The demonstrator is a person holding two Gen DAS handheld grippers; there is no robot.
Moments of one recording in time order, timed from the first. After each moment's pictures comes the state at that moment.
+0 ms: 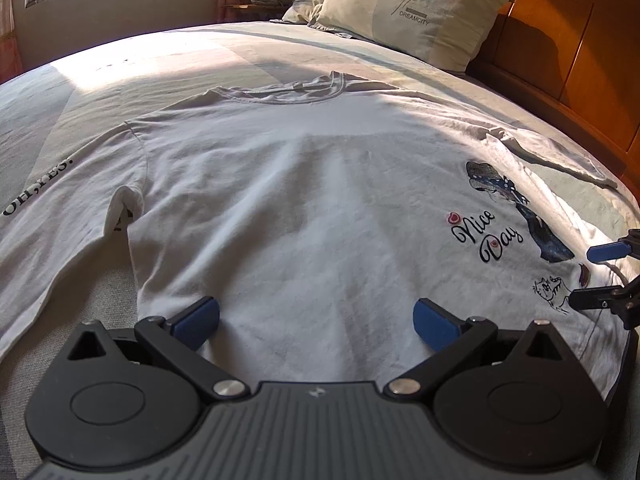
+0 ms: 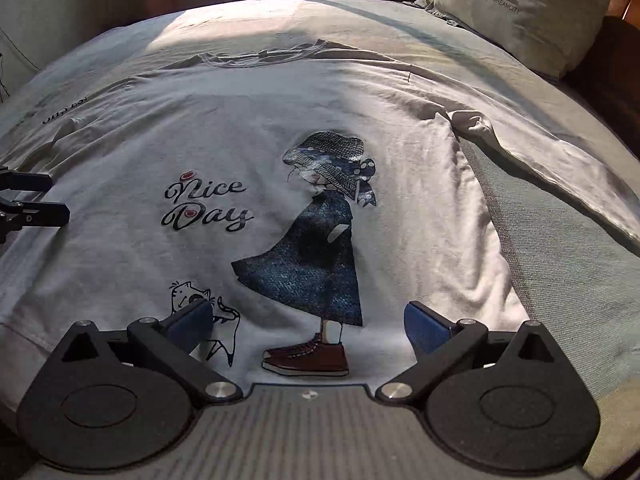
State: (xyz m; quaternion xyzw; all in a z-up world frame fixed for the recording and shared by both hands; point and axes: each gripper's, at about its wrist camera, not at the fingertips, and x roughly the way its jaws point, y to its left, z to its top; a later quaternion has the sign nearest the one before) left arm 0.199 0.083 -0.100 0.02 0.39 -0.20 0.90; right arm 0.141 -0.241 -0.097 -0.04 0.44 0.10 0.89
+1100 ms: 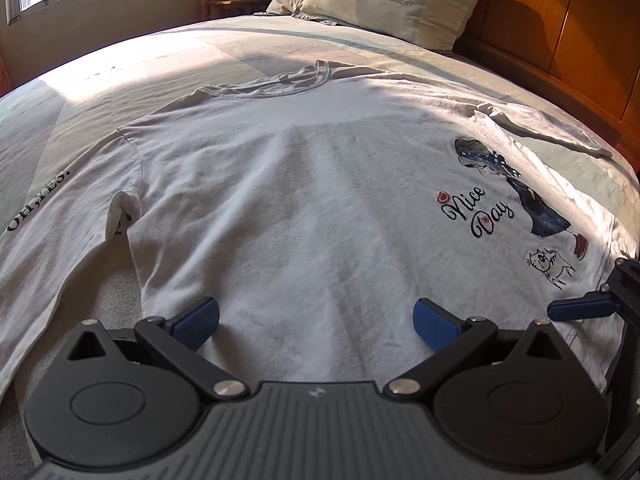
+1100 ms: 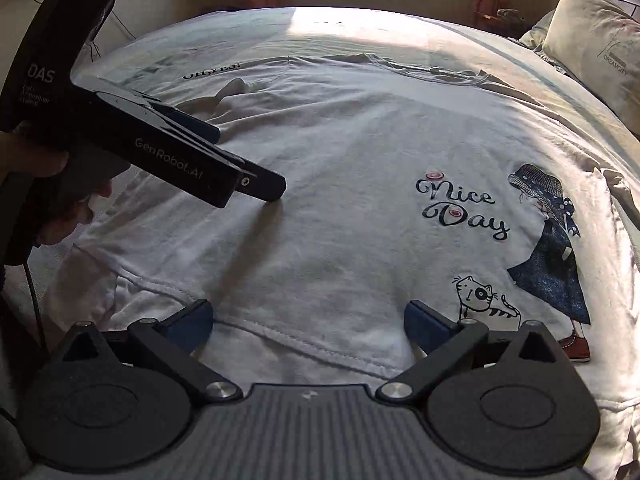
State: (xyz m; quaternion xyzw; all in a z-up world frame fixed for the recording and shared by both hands) left arm 0.192 0.078 -0.095 0.06 0.40 -0.21 0.89; right arm 0.081 -0.101 -0.101 -0.11 0.39 0.23 0.89
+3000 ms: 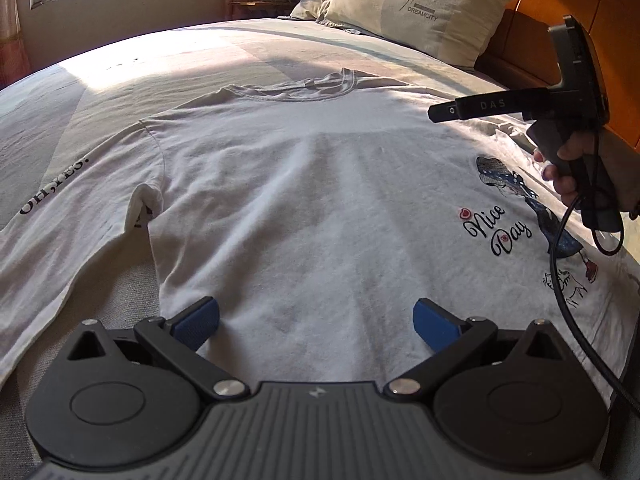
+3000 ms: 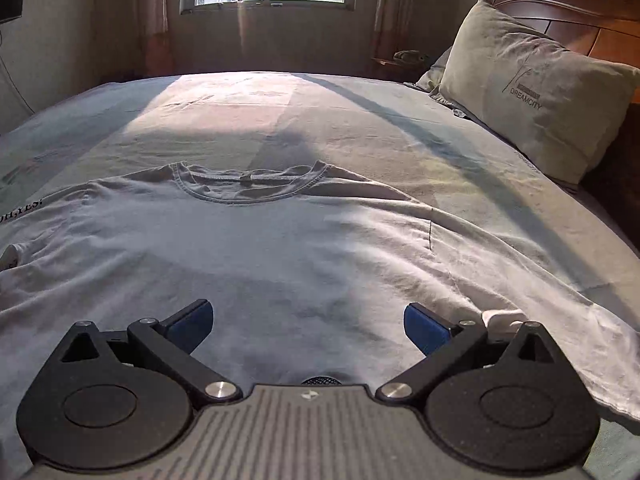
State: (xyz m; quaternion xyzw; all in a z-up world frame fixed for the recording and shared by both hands) left arm 0.197 0.089 -0.097 0.03 0.40 -0.18 0.90; right arm 0.320 -0.197 -0.074 -0.04 0.32 0.09 0.94
